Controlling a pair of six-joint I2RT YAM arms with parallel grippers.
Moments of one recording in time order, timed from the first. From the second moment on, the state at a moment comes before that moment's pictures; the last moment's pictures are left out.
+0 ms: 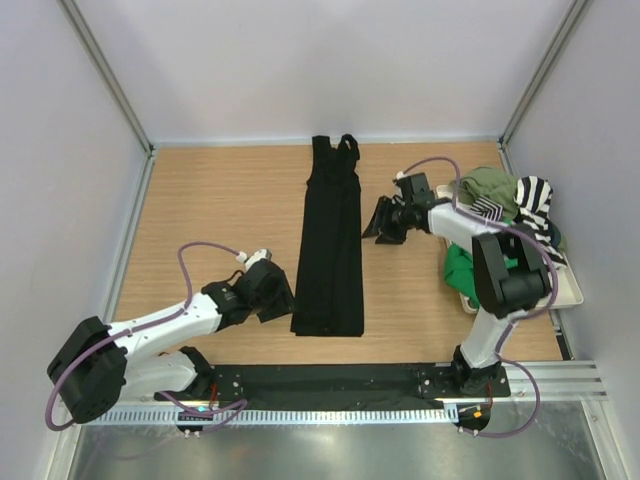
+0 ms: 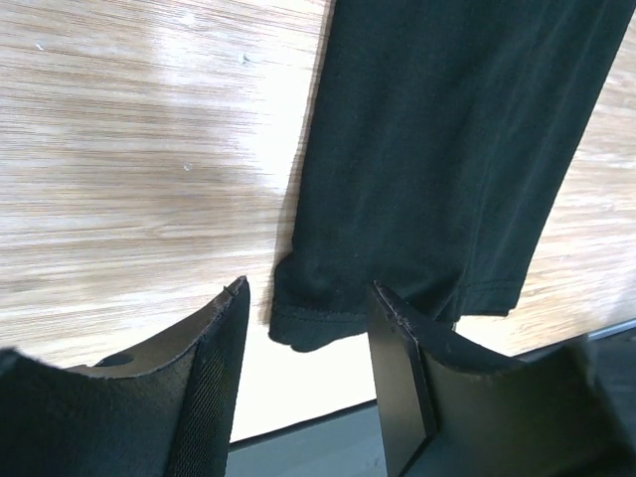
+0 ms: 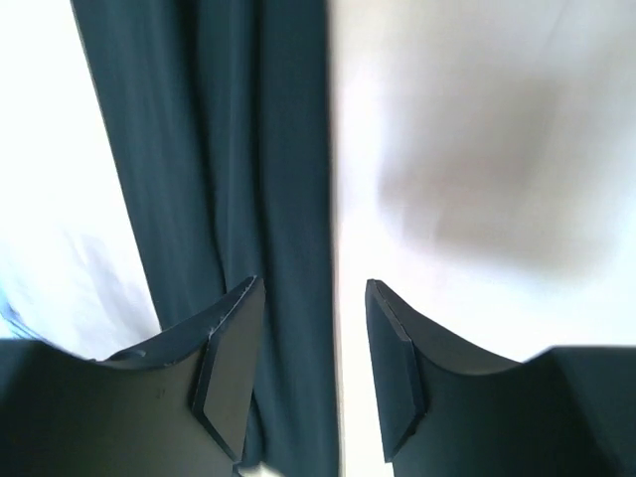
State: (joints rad) left arm -0.81 1.14 0.53 -0.34 -0.09 -1.04; right arm 0.26 1.82 1.15 -0.30 -0.36 0.57
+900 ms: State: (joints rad) left arm -0.81 1.04 0.45 -0.38 -0.03 -0.94; right arm 0.90 1.18 0.53 -0.42 0.02 0.95
